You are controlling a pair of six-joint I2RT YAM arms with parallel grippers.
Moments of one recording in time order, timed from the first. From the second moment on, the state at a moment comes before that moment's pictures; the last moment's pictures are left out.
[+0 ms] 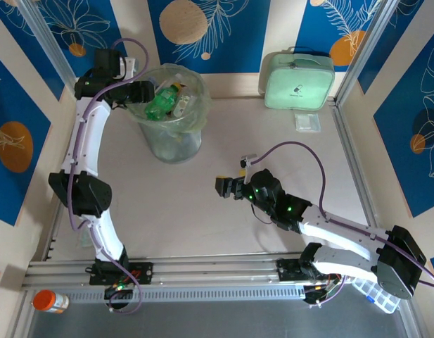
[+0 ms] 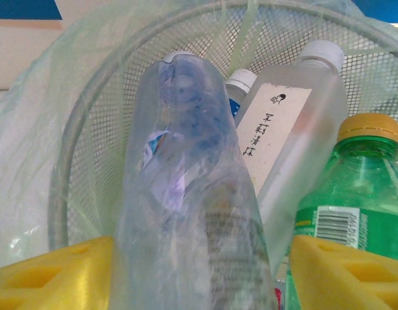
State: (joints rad) left arm -0.10 1.88 2.19 -1.05 0.16 -0.09; right arm 0.88 1.04 0.59 0.06 0.22 0.50
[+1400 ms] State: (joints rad) left arm -0.19 1.53 1.79 -0.78 0.03 -0.12; right arm 0.88 1.04 0.62 0.05 0.27 0.46
